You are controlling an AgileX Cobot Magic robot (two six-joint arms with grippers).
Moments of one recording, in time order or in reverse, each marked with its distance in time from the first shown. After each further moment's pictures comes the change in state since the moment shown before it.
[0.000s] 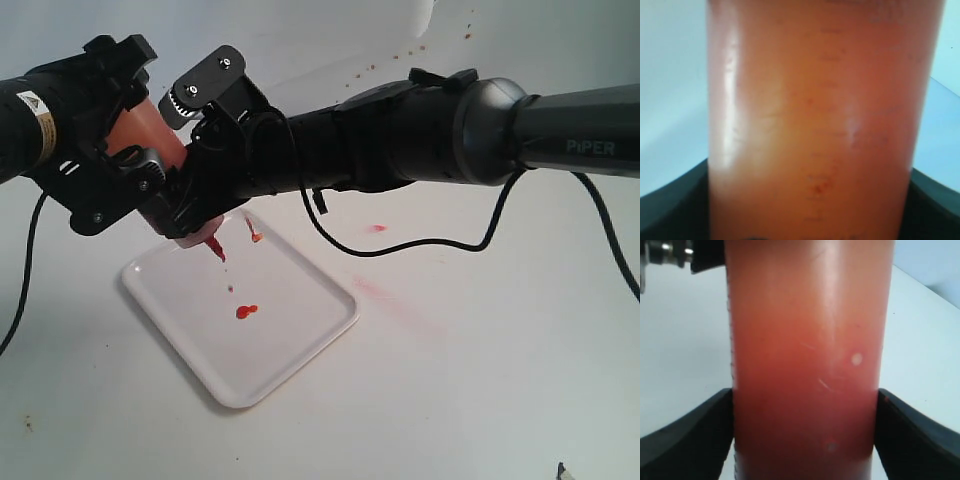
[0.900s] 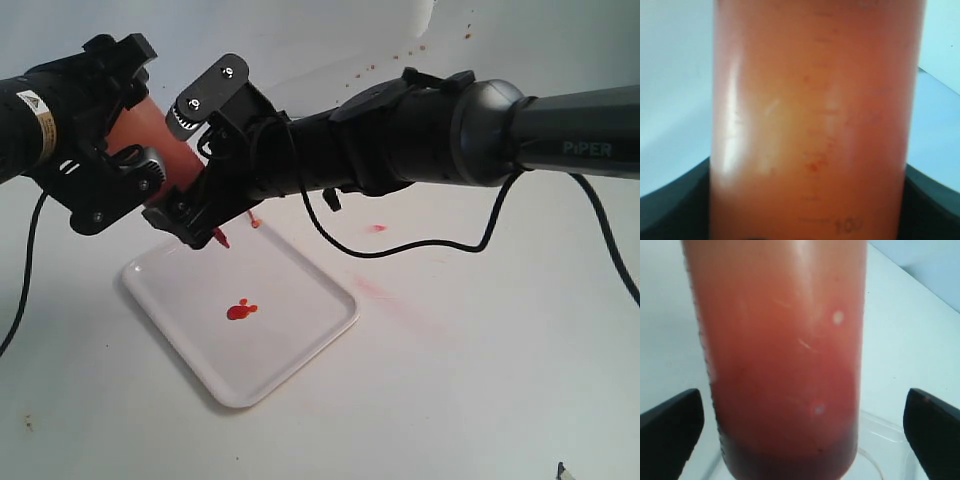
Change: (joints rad) left arm 0.000 0.000 0.000 -0.002 0.006 0.005; right arm 0.001 0.002 -0.001 -0.148 -0.097 0.091
